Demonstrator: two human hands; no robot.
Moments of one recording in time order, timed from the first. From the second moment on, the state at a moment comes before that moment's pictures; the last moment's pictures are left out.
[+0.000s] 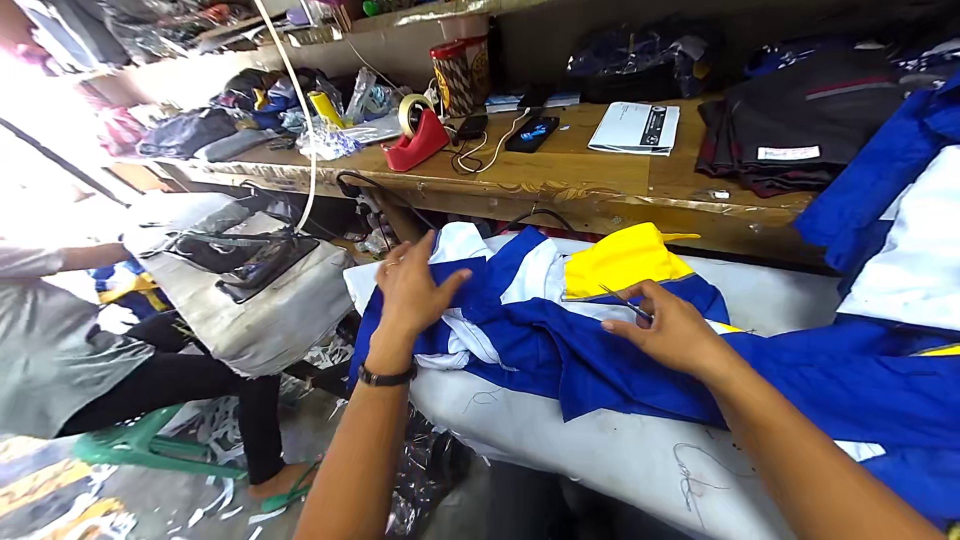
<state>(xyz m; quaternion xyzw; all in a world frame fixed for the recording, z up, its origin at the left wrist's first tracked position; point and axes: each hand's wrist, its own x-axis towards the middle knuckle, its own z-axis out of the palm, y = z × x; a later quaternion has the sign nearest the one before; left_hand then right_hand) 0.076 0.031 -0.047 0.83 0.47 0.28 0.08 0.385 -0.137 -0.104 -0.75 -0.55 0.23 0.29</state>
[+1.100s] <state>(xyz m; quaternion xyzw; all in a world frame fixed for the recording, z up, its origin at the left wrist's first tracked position) 0.047 -0.064 -0.025 0.82 0.30 0.42 0.25 0.378 -0.154 -0.002 -0.48 -0.82 -0.15 0.26</state>
